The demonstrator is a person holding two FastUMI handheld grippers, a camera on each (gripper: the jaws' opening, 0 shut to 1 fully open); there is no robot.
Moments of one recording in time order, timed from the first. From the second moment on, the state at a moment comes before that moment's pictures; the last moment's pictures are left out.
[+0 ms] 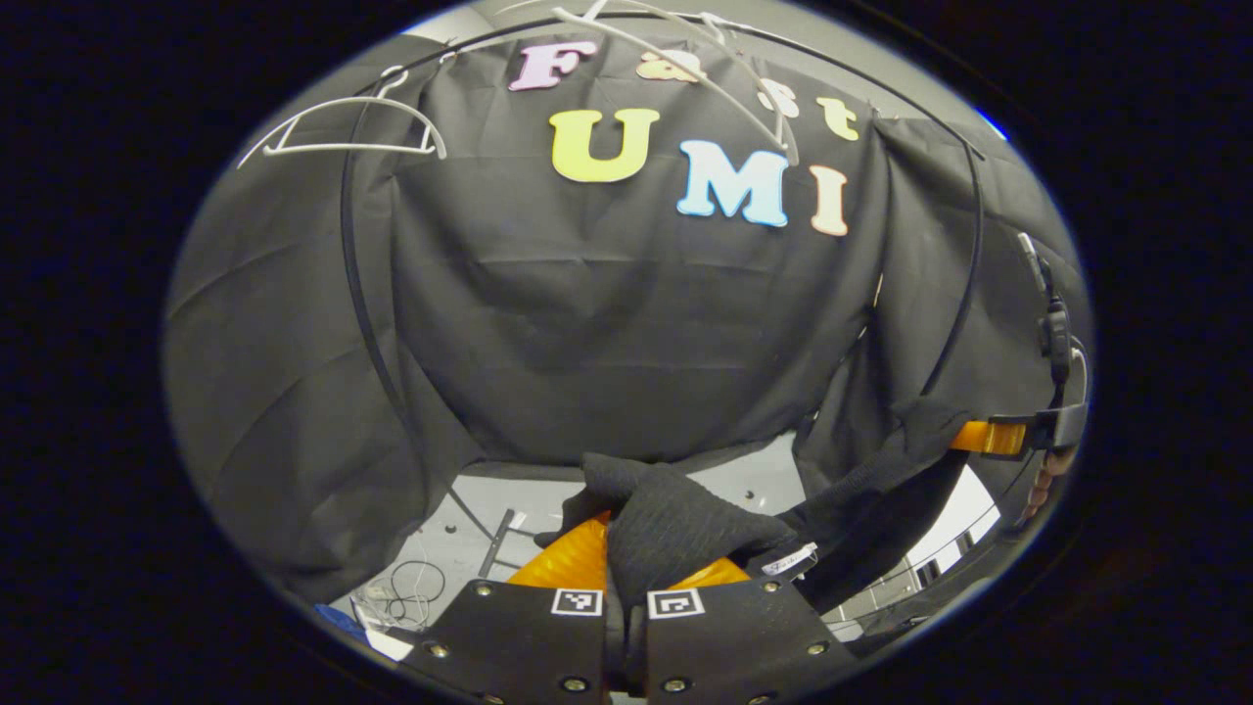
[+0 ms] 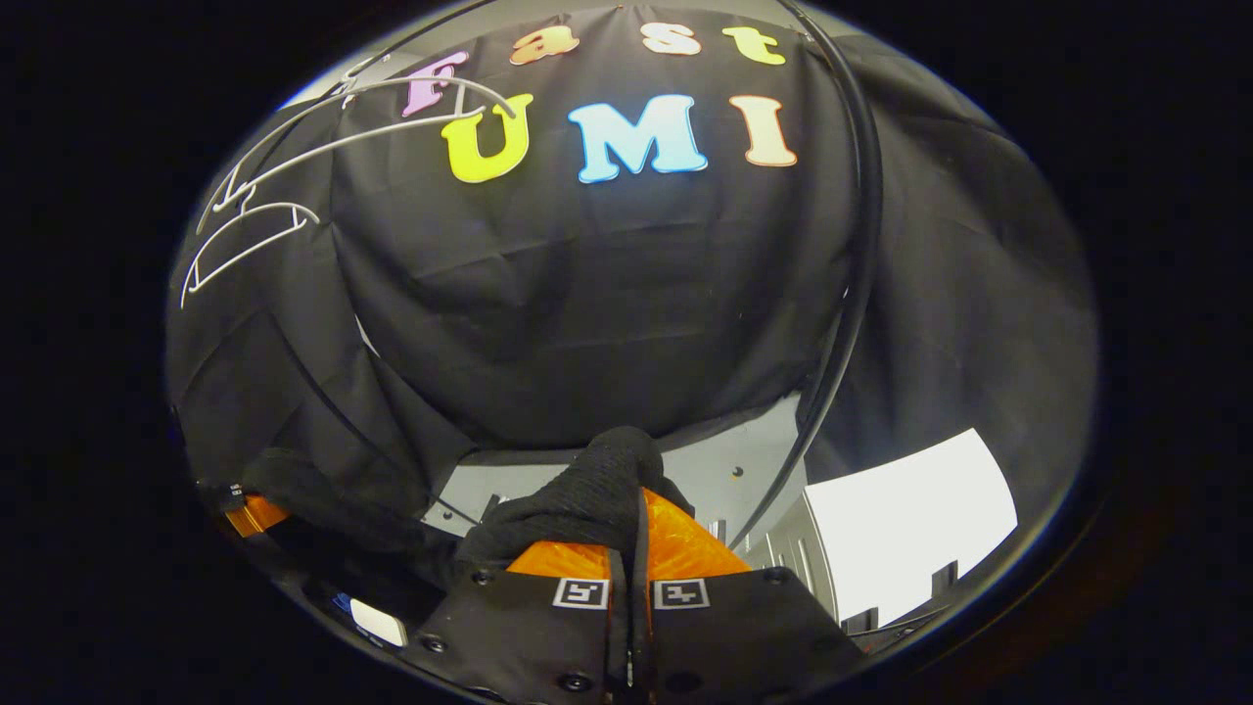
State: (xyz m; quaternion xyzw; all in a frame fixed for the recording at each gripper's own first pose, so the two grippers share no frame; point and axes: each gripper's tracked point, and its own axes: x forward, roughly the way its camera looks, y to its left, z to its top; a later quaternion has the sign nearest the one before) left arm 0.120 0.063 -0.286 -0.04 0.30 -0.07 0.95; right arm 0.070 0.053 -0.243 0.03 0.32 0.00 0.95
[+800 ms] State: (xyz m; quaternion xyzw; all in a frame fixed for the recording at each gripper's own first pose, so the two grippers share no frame) left arm 0.124 0.046 -0.378 -0.03 0.41 -0.11 0.91; right arm 0.071 0.125 -0.342 0.02 0.44 0.05 0.89
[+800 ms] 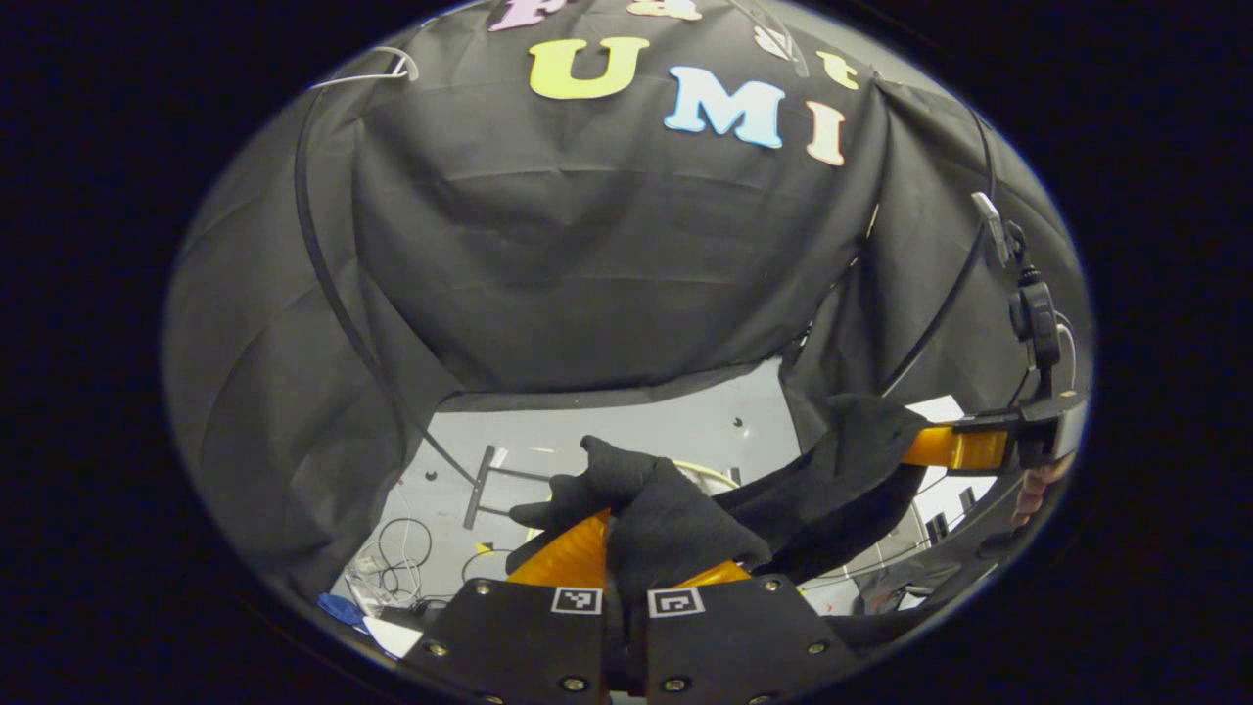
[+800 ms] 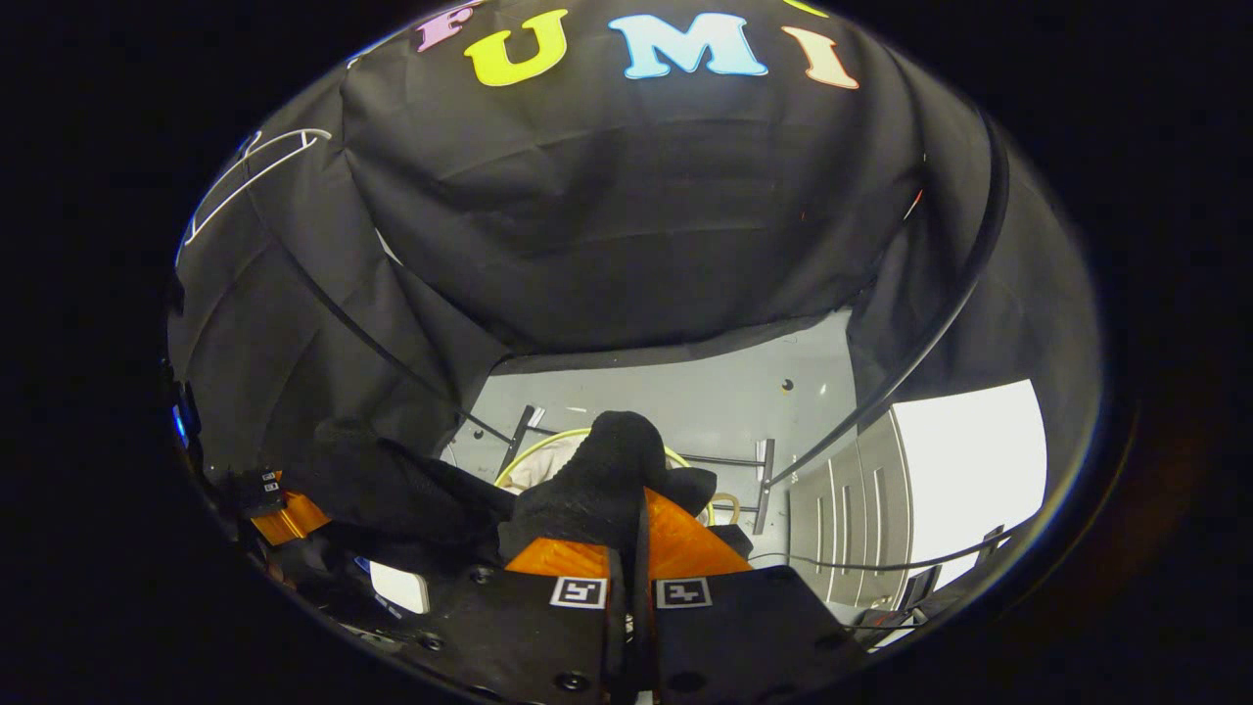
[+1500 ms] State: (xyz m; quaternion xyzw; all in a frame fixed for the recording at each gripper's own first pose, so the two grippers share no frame) left arm 0.131 0.051 -0.423 -0.06 0.45 -0.11 0.88; right arm 0.056 0.135 -0.376 0.04 0.50 0.06 0.86
